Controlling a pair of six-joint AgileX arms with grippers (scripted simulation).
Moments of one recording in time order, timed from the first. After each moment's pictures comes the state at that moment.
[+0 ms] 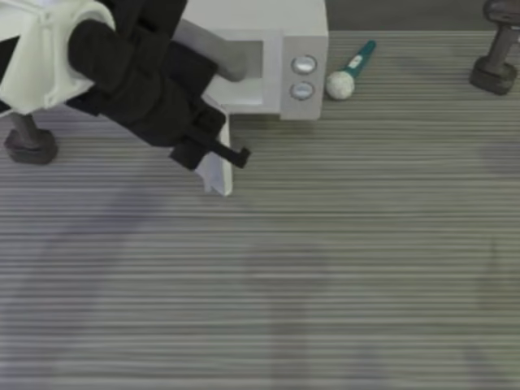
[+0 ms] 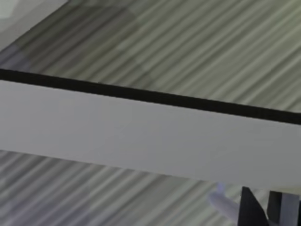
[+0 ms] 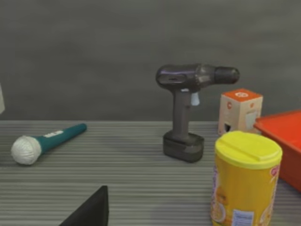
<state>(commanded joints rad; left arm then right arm) -0.48 1.69 1.32 -0.68 0.11 0.19 0.00 0.00 0.00 0.00 0.00 0.00</state>
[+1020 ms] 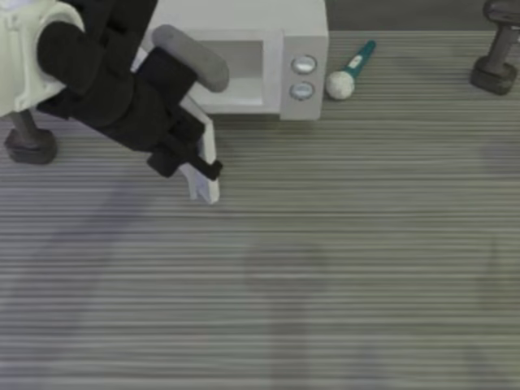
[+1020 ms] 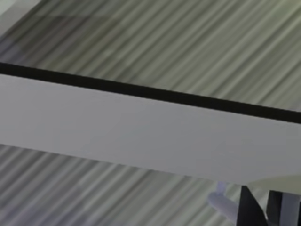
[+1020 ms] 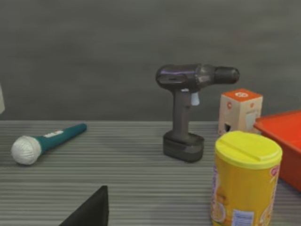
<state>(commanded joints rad) -0.43 1.65 1.28 -0.69 0.18 0.32 0.00 0.00 0.00 0.00 0.00 0.00</state>
